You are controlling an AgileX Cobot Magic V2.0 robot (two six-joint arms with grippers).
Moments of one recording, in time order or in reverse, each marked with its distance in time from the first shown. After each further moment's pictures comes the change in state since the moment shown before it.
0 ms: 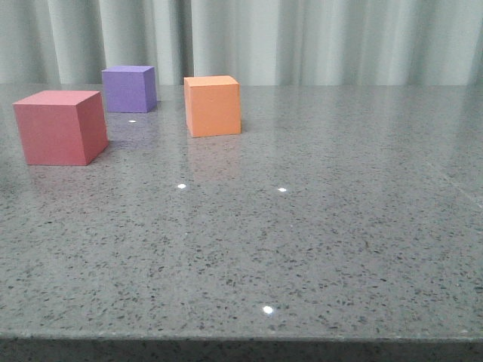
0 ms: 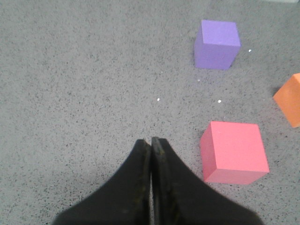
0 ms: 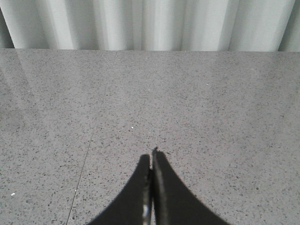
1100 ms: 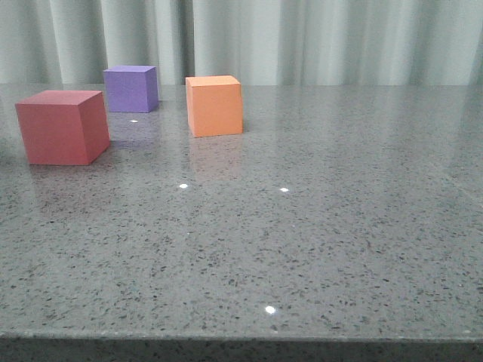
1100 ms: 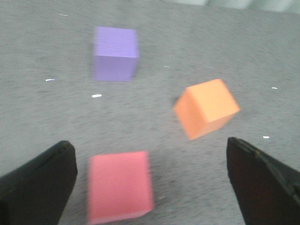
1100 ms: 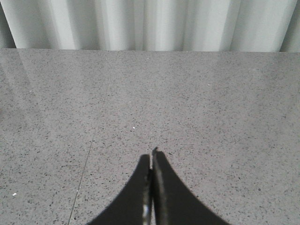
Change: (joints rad) left arm -0.262 0.248 -0.156 -0.140 -0.095 -0.053; right arm 0.000 0.000 0.000 0.000 0.000 -0.001
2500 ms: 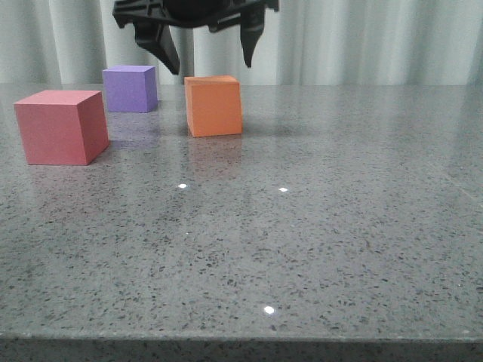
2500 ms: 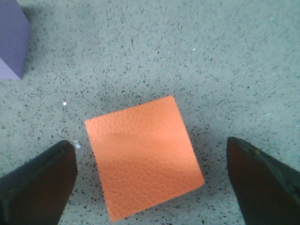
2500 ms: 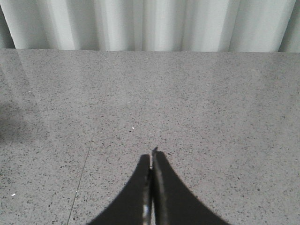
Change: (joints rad) left arm -0.351 0.727 -0.598 0.545 0.187 -0.663; right arm 0.000 0.000 0.000 0.000 -0.002 0.000
